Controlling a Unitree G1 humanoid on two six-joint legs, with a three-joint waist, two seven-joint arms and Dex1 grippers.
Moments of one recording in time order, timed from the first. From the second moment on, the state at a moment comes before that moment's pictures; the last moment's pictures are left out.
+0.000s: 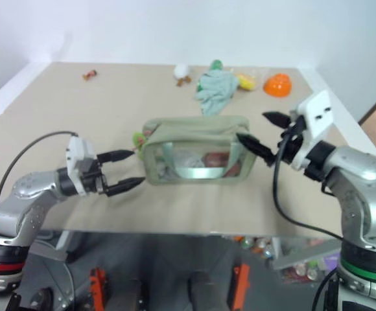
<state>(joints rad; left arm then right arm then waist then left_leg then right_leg) -0.34 0.60 0.04 -0.17 -0.53 0.35 -0.99 -0.50 -0.72 -0.46 -0.43 0.59 0.87 0.72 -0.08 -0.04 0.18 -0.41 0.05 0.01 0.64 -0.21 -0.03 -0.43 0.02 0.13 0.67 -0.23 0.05</state>
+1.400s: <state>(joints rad) -0.35 0.54 0.14 -0.12 -0.52 0.41 -0.78 -0.27 -0.74 -0.31 -0.33 0.53 0.56 0.78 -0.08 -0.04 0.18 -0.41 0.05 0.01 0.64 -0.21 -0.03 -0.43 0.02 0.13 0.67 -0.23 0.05</state>
